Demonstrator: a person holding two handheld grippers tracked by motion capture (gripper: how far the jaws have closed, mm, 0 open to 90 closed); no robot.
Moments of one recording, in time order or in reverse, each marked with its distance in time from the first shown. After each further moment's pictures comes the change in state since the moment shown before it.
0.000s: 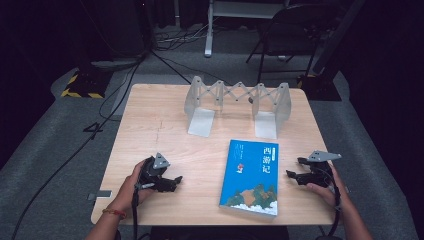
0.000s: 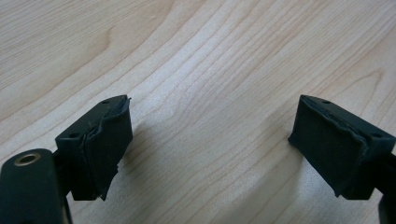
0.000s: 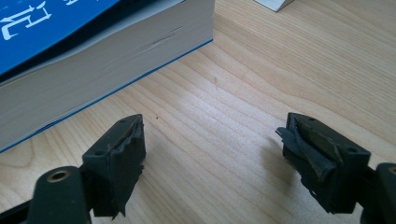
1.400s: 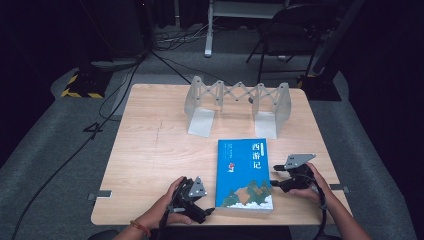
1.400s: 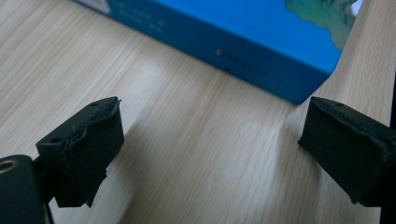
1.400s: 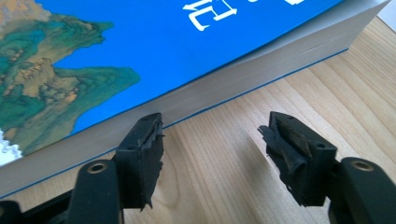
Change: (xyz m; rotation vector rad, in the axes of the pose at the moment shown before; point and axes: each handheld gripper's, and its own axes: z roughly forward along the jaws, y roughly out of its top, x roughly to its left) left arm -0.114 0.019 0.020 0.017 -0.253 0.264; right arm 0.057 0.038 0.017 0.093 0.228 -0.248
